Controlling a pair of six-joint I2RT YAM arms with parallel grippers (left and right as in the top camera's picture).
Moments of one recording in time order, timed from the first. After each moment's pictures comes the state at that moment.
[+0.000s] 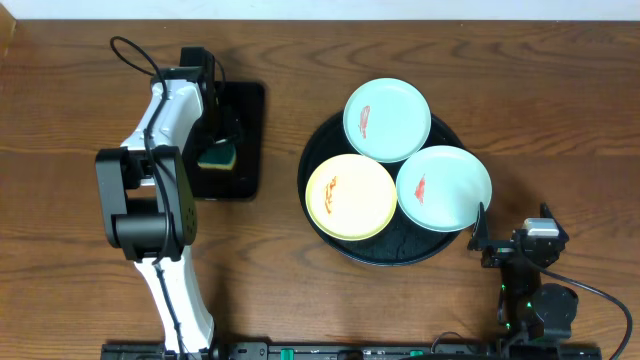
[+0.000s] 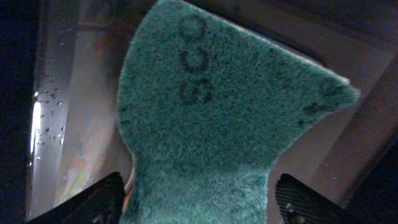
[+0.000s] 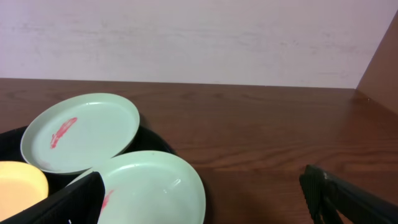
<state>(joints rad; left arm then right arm) 0.03 2.17 1.65 -0.96 -0.01 -0.28 -0.05 0.01 0.01 -0.07 -0.02 -0.05</state>
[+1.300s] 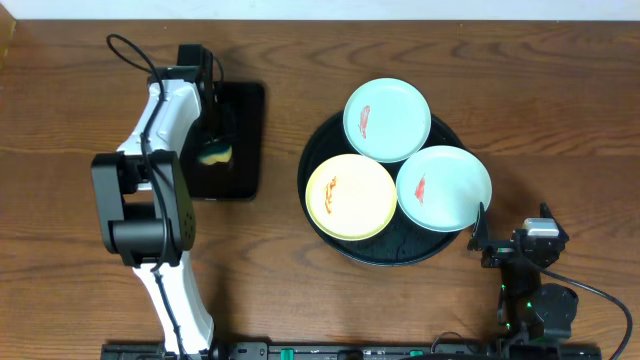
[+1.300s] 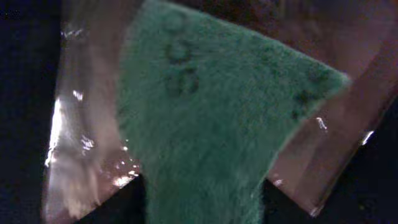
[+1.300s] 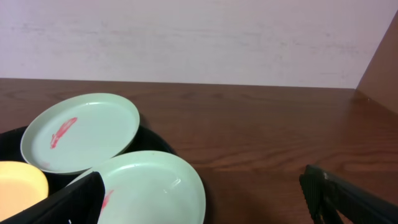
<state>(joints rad) 0.03 2.13 1.64 -0.95 -0.01 -0.27 -0.05 0.01 0.01 -0.07 -0.02 -0.05</state>
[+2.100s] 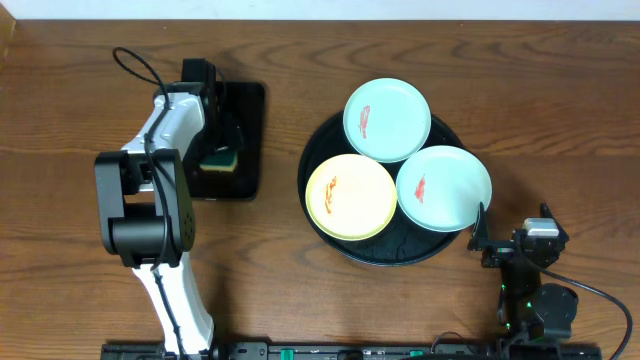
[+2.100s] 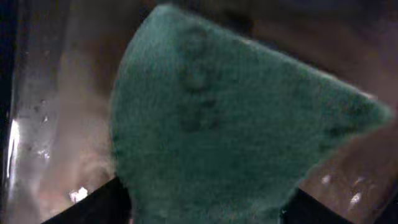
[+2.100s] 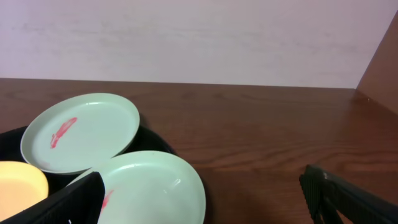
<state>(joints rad) 0.03 2.13 1.51 -0.79 -0.01 -0.27 -0.05 0.01 0.01 -0.07 -0.02 -0.05</state>
